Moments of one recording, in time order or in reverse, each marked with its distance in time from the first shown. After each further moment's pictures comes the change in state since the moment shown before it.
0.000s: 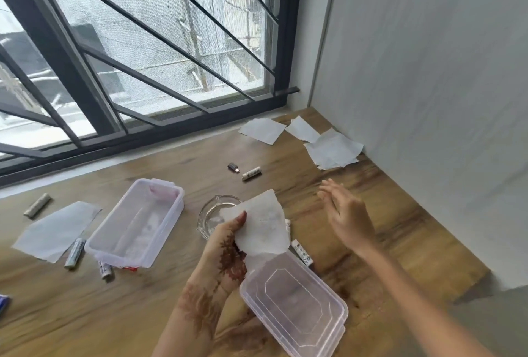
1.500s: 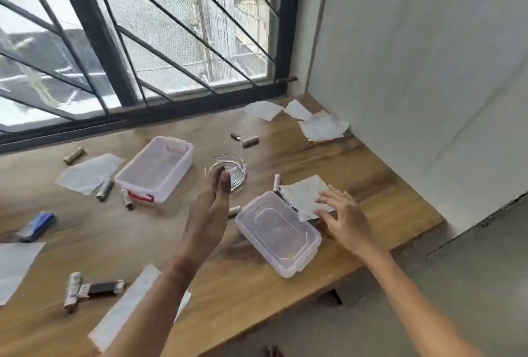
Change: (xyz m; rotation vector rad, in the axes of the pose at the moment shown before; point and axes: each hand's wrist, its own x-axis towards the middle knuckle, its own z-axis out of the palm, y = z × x) left_hand -0.097 -0.043 -0.021 0.953 0.167 0.972; right_hand -0.108 0.017 -0.020 -0.109 -0.124 -0.027
